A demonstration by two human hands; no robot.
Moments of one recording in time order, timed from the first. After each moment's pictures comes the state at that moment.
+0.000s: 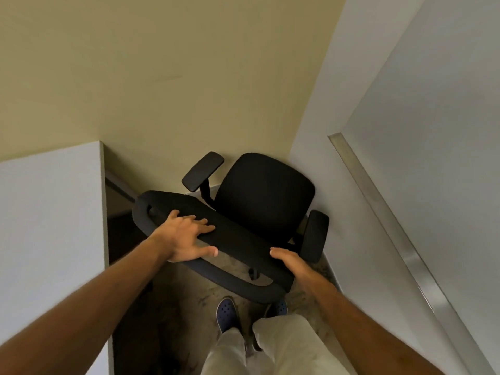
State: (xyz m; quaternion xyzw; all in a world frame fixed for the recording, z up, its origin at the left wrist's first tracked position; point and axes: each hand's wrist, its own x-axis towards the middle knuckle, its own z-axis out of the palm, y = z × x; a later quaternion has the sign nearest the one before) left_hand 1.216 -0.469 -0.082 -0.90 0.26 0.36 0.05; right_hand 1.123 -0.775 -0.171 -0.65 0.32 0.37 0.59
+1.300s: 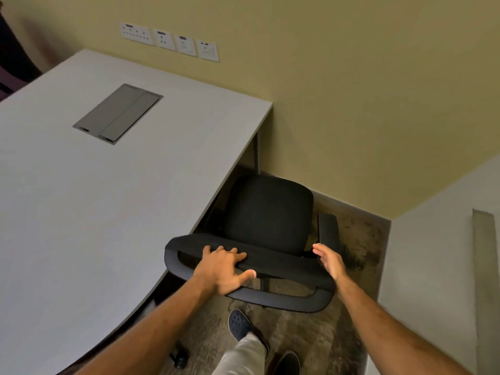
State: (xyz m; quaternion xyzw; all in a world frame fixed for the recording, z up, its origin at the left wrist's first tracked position) left_hand 0.873 -0.502 -0.096 -0.94 -0.18 0.26 -0.15; right_hand 1.078 -0.740 -0.162 -0.71 0.14 0.40 0.56
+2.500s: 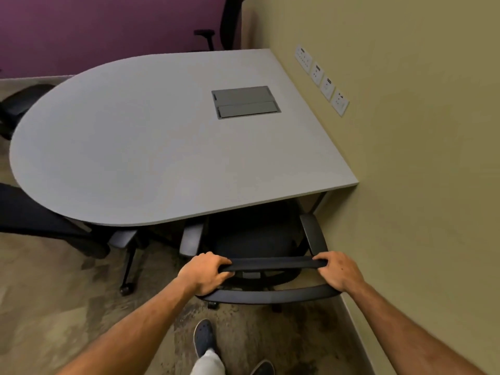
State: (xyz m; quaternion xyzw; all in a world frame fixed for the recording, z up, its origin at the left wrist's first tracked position) left_hand 1.007 -0.572 -0.108 -0.80 -0.54 0.02 -0.25; right_hand 1.388 -0.583 -0.072 -0.75 -0.60 0.27 -0.07
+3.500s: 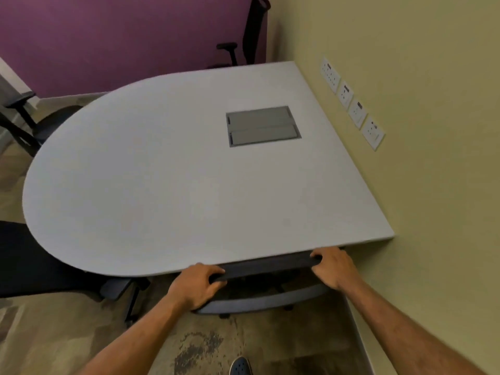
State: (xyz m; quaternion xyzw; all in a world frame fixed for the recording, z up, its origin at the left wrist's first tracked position) left_hand 1.015 -0.394 -0.111 -0.74 -0.62 -0.03 -0.23; right_hand 1.404 -0.324 -0.106 -0.69 -0.67 0.27 -0.01
